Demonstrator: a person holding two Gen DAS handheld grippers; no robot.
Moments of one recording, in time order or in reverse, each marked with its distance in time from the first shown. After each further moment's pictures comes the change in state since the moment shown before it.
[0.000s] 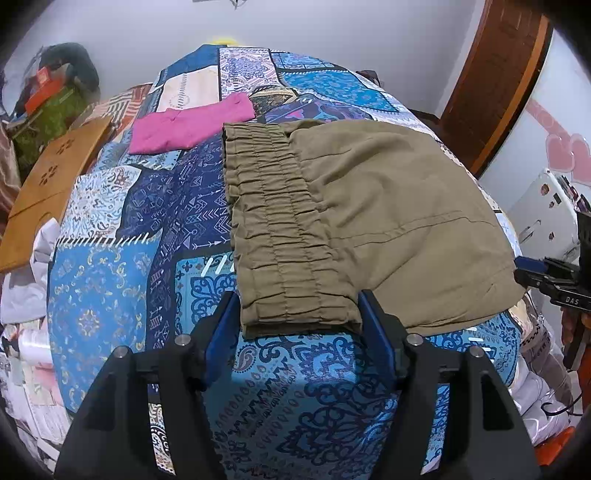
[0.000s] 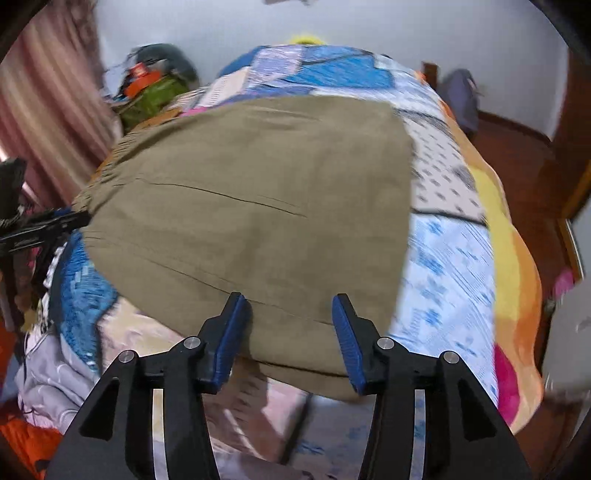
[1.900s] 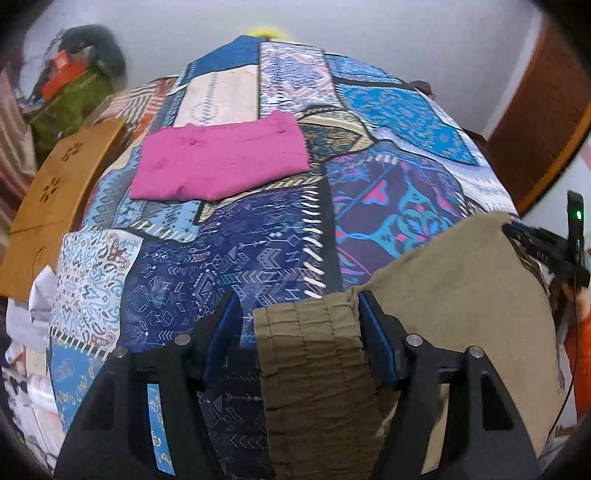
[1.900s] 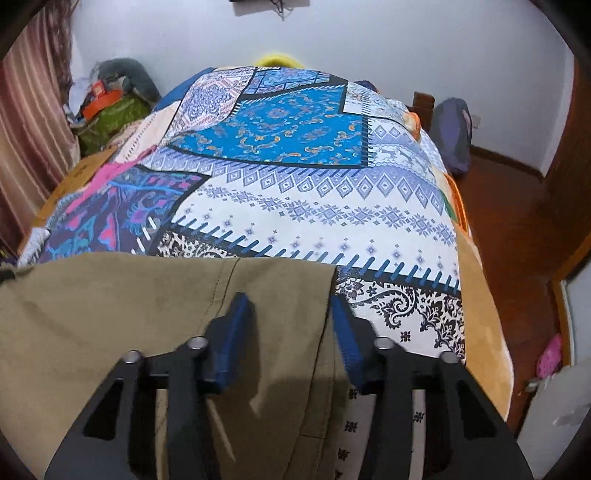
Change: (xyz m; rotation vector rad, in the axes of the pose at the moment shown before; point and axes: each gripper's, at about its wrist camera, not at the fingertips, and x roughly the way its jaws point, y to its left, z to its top) left arm 0.095 0.050 0.140 -0.138 0.033 0.125; right arm 0.123 -0.074 0.193 -0.132 -0.073 -0.192
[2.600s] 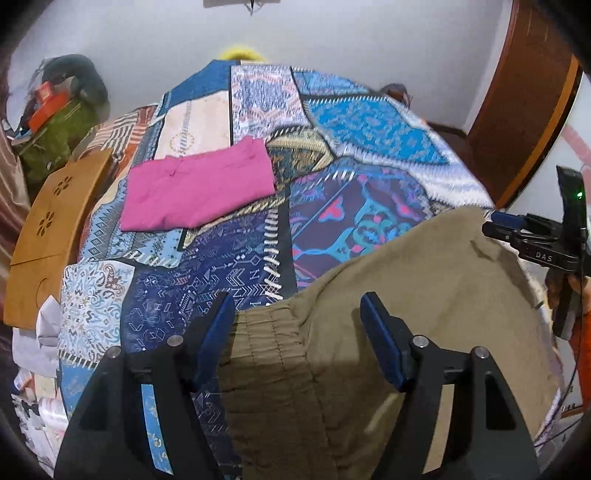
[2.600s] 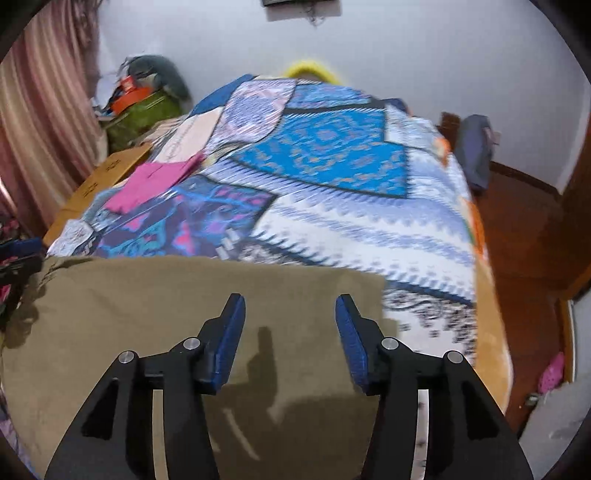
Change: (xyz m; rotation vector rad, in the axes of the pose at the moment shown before) left arm -0.020 -0.031 0.003 0.113 -0.038 -0.021; right arm -0.036 0.040 0.012 -0.031 0.008 0.140
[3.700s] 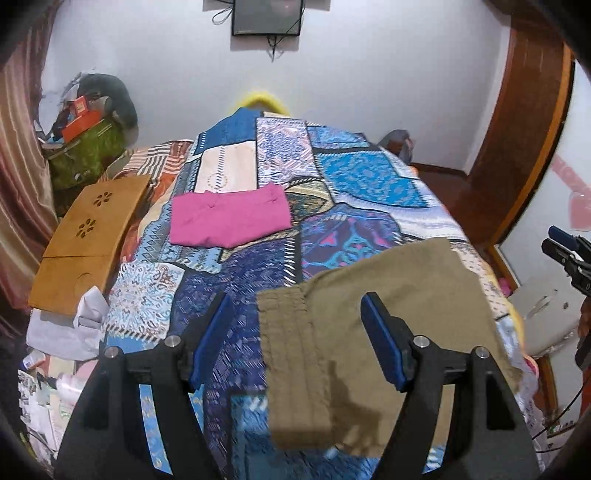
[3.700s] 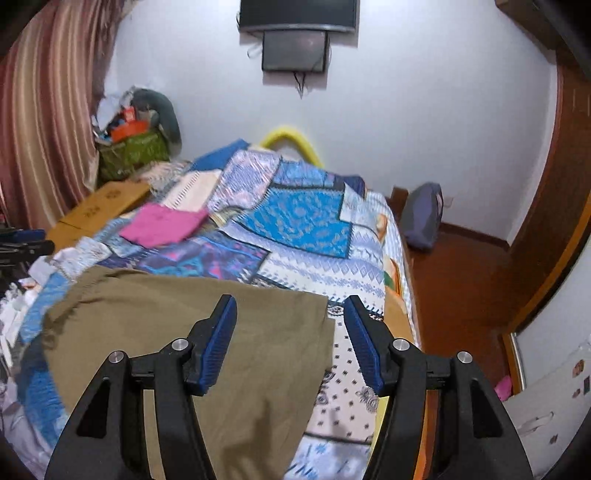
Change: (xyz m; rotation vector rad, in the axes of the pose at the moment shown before) left arm -0.139 0.002 -0.037 -0.060 -0.192 0.005; right arm -0.169 0.054 -0.028 -0.065 -0.269 -0.189
